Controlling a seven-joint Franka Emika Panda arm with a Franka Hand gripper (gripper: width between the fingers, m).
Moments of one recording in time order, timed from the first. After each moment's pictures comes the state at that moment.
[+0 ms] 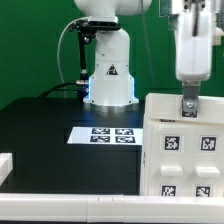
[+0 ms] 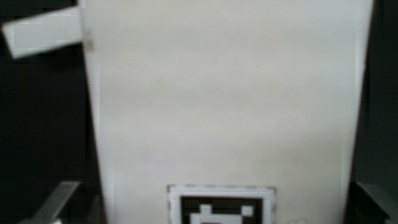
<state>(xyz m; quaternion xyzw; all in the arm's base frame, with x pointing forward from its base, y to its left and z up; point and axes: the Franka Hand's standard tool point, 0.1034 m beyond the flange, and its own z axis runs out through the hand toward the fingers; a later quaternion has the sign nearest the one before) 0.632 0.080 0.155 -0.57 0.82 -0.01 0.05</state>
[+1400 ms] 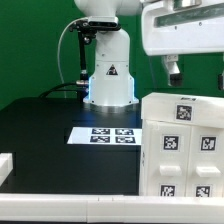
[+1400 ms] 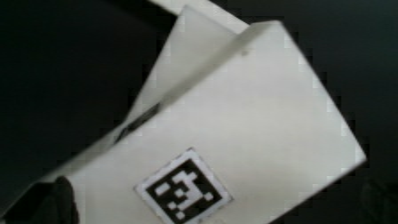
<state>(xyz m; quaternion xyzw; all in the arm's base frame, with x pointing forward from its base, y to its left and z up) 0.634 0.086 0.180 -0.89 0.45 -0.02 0.06</state>
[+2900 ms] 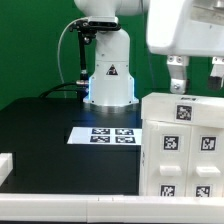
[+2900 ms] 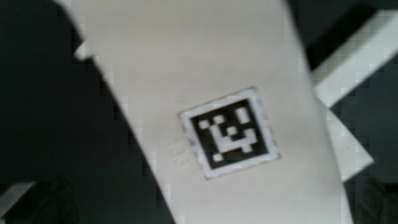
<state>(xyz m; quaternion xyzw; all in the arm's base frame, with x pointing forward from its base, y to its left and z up) 0.644 0.086 0.176 -0.91 -0.42 -0.02 -0.05</state>
